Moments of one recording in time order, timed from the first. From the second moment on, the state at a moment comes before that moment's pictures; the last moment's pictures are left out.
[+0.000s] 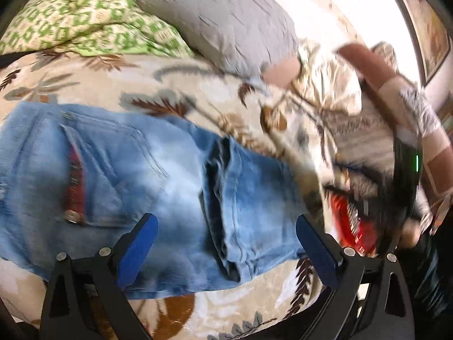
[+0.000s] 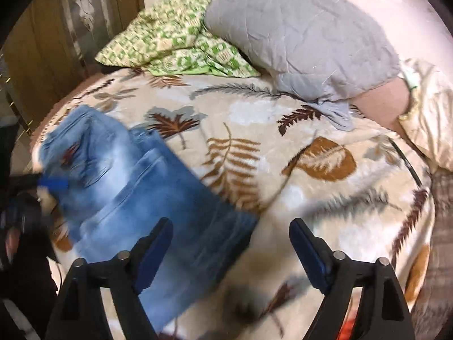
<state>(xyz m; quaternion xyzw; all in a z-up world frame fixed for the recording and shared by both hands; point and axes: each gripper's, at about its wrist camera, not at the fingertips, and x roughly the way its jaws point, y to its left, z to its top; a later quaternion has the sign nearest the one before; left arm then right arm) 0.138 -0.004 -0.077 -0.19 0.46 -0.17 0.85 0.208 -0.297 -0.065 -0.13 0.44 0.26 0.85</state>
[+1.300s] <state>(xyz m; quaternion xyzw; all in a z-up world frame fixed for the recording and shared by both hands) 0.078 0.162 -0.162 -0.40 0.33 -0.06 0.85 0.273 0.136 -0.049 -0.29 0.55 0.33 0.71</state>
